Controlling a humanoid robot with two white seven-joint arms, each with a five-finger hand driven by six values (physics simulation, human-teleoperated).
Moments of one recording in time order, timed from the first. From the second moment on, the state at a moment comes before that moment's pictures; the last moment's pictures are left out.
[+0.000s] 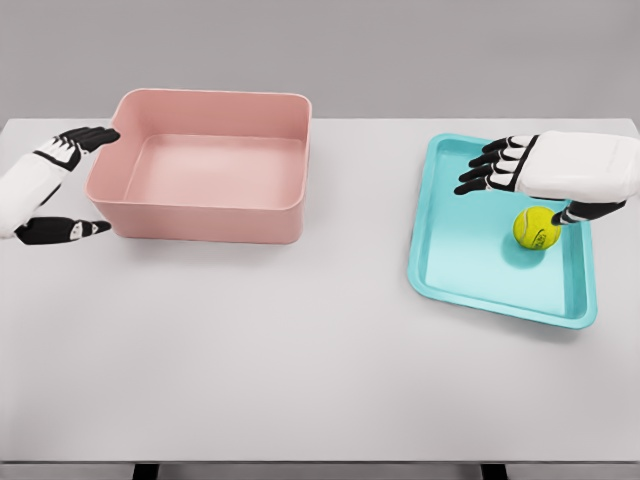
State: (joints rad) left arm -0.10 0.77 -0.10 -1.53 -0.26 -0.61 -0.05; right arm -0.76 -1.14 0.67 -1.75 0.17 -0.59 0.61
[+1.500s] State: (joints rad) left arm -0.01 1.15 -0.56 -1.66 0.43 -0.61 -0.05; right arm -0.77 -1.01 0.89 -1.33 -0.12 -0.03 0.61
